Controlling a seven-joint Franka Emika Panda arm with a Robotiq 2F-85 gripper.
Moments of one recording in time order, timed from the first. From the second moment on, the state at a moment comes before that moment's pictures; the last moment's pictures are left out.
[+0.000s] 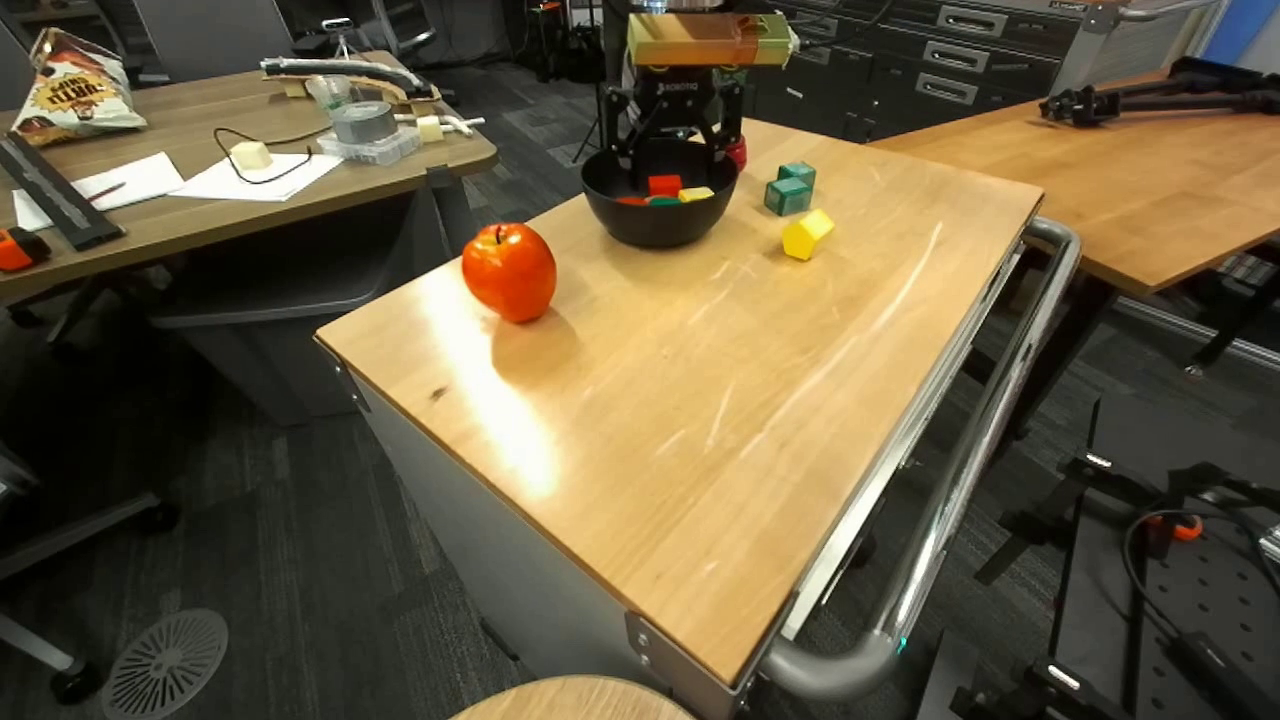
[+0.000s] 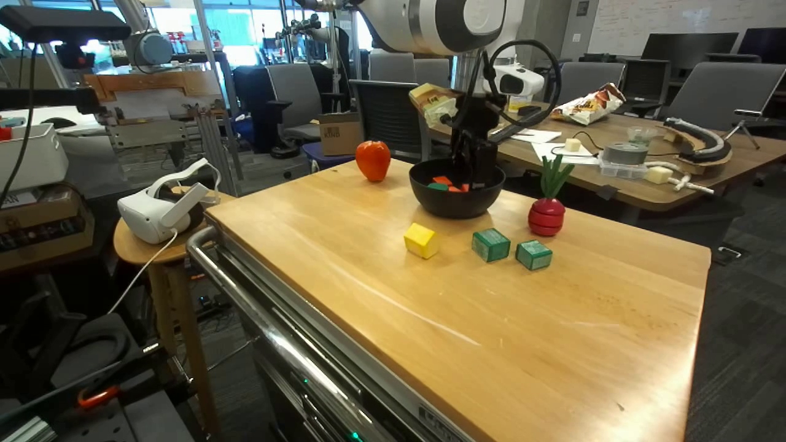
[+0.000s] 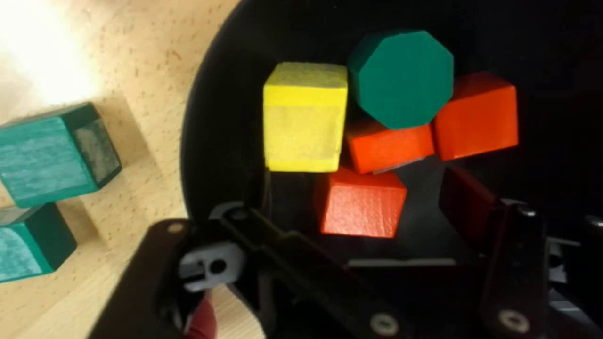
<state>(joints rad) -0.02 0.58 -0.11 -1.55 0.09 2.12 0.52</state>
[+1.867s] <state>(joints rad) -0.11 -0.02 -0.14 -2.34 0.19 2.50 0.17</state>
